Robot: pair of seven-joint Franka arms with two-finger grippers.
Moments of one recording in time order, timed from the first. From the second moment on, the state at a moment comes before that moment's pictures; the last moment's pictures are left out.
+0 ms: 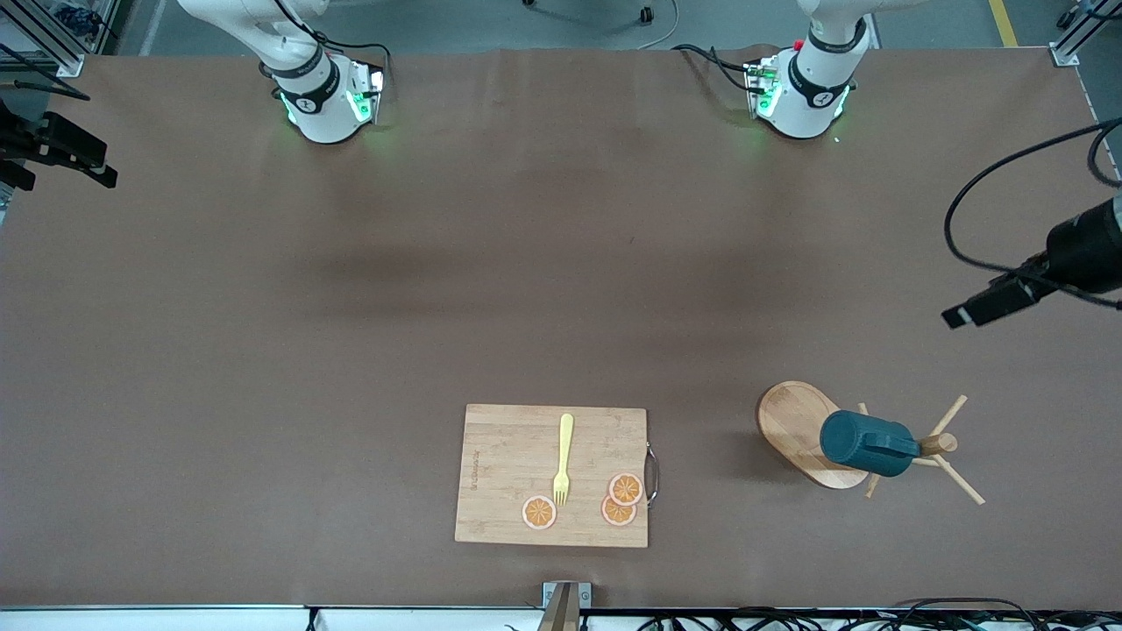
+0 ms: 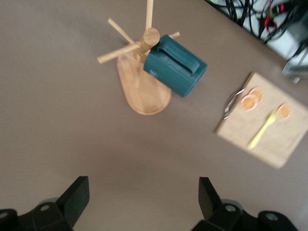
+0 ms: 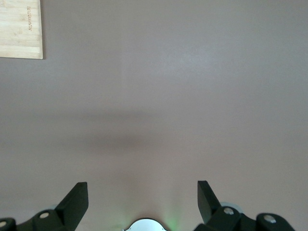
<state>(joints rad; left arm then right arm) 0.12 0.20 -0.16 -1.34 -0.14 1.57 -0.41 0.02 -0.09 -0.06 -1.54 0.00 1.40 -0.07</state>
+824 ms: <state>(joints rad) -0.07 -0.23 -0.08 -1.83 -0.02 1.60 -0.19 0.02 -0.09 -0.06 -1.54 0.00 1.40 -0.07</state>
